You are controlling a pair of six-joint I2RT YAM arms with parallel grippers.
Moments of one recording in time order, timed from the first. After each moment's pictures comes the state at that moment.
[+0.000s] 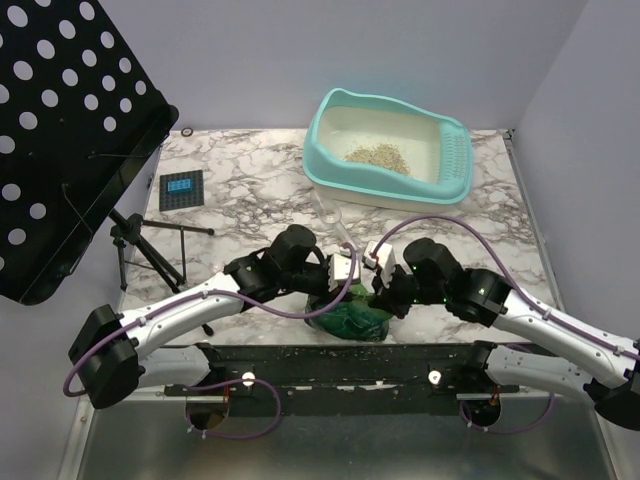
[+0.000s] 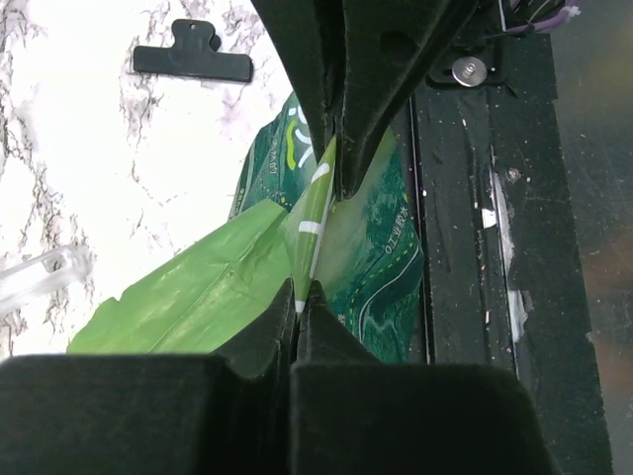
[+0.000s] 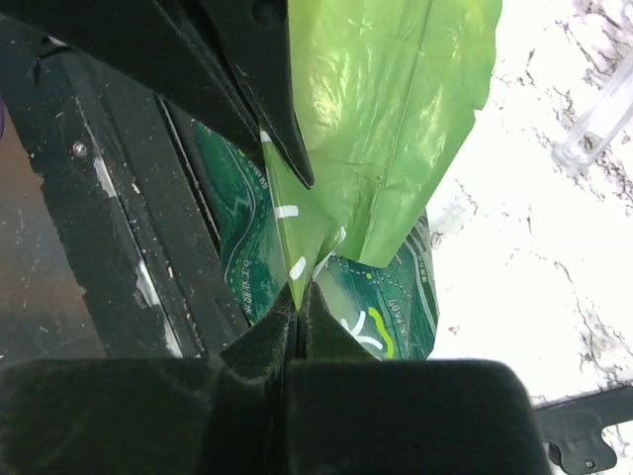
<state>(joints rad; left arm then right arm) -0.90 1.18 0.80 -0.19 0.60 0.33 0.95 0.92 0.81 -0.58 -0.24 -0.07</state>
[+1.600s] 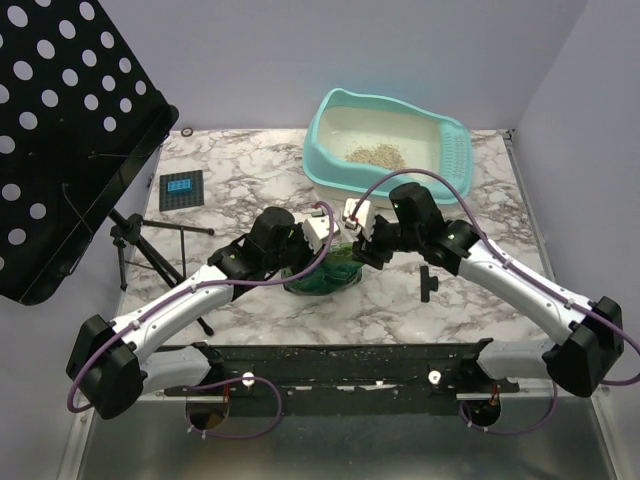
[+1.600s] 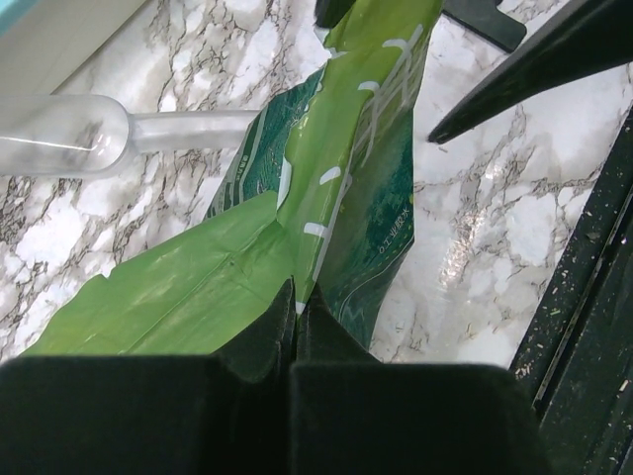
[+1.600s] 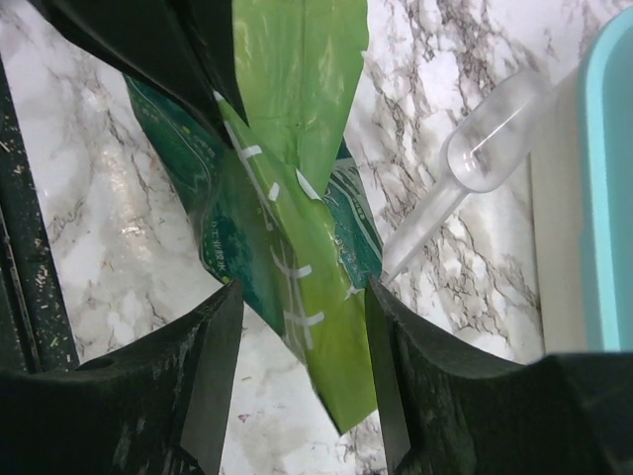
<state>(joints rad) -0.72 1.15 0.82 -0.23 0.29 0.18 0.71 1.24 1.07 -0.47 -0.37 -0.52</state>
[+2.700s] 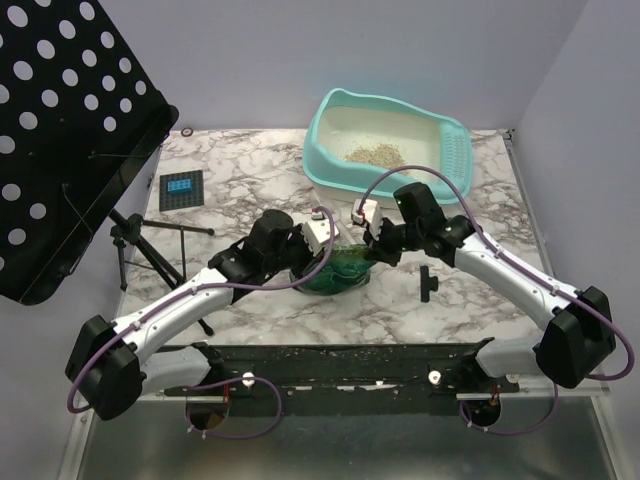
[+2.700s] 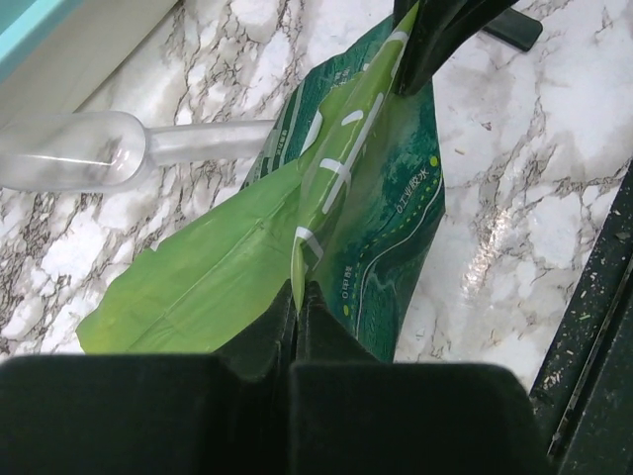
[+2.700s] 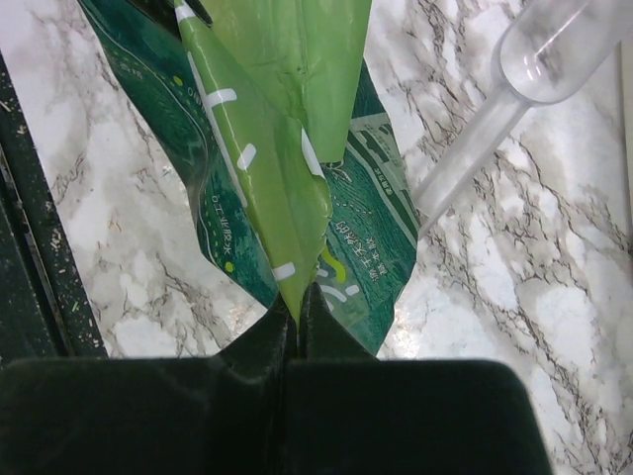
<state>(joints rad) -0.72 1.13 0.77 -0.17 0.28 0.24 0.60 1.33 1.03 -0.52 -0.47 -0.51</state>
